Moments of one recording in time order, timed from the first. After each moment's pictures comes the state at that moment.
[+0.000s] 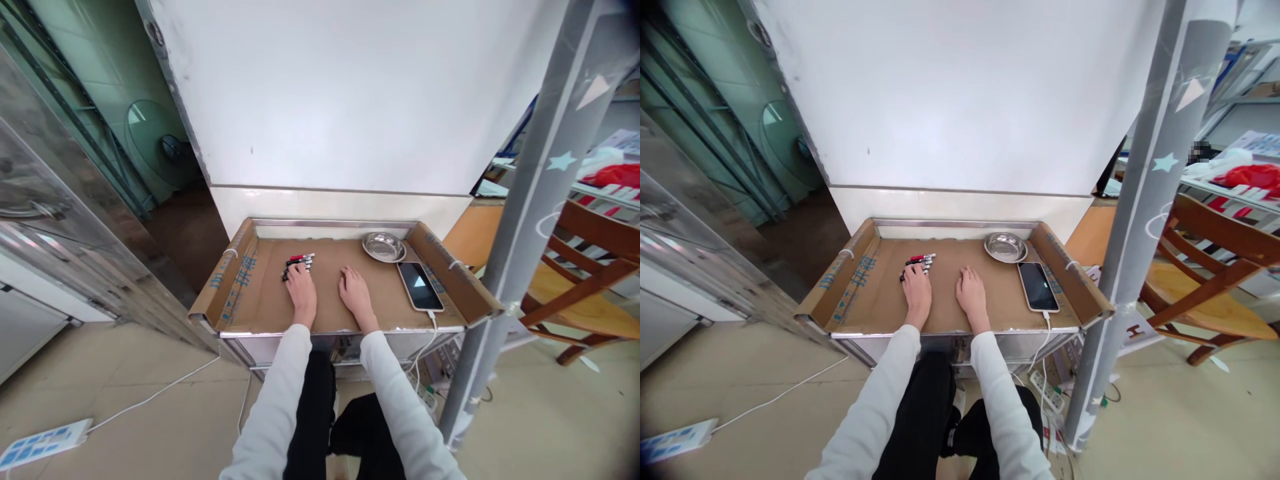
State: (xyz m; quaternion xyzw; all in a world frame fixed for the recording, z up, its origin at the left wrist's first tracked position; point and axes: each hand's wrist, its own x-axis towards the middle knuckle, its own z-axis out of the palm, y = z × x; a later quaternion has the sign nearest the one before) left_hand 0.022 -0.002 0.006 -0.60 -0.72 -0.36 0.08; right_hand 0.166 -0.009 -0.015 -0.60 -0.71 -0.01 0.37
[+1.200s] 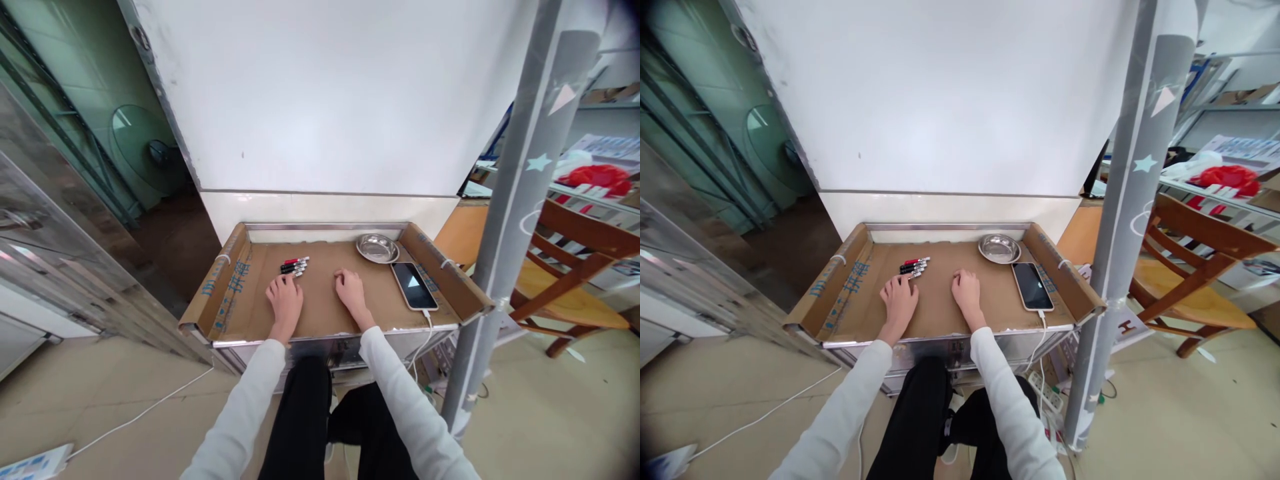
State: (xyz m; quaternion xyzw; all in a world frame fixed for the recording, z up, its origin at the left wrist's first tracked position) left_hand -0.014 -0.025 0.011 -0.67 -0.68 -0.30 0.08; right_hand 0.163 -0.004 0.008 -0.68 -0.66 0.06 0.32
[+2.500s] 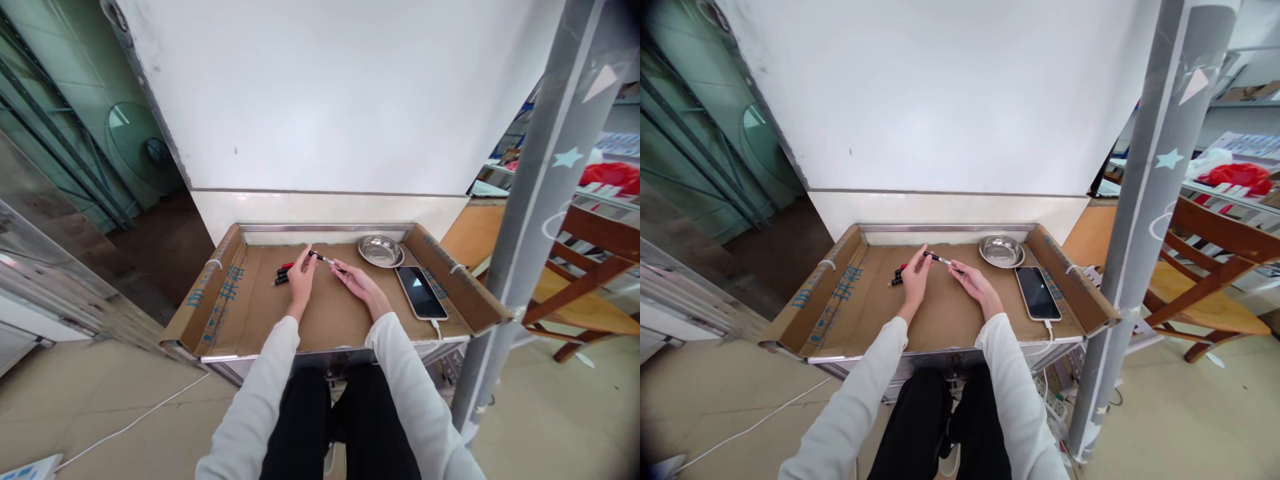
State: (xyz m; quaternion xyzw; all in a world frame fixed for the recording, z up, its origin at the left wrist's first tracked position) left_hand 0.032 0.050 0.016 -0.56 -0.42 -0.65 -0.31; right_hand 0.195 0.051 0.009 -0.34 -0.35 0.68 0.55
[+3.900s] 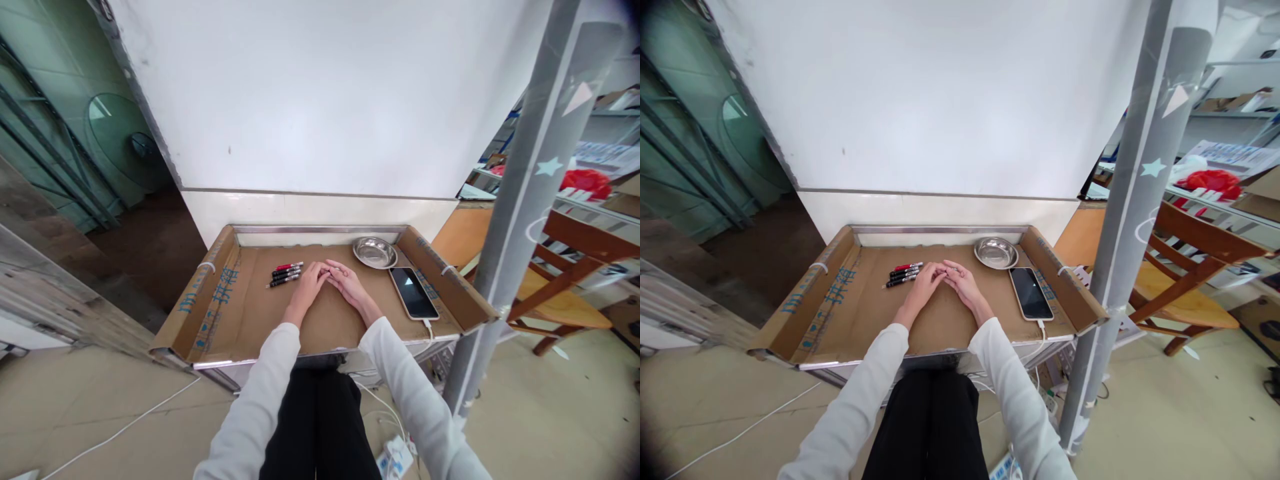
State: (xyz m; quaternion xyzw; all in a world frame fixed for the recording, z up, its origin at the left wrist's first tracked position) left_hand 0.035 0.048 0.010 -0.80 -0.37 -0.44 -0.20; right_hand 0.177 0.037 0.008 -0.35 -0.43 0.61 0.57
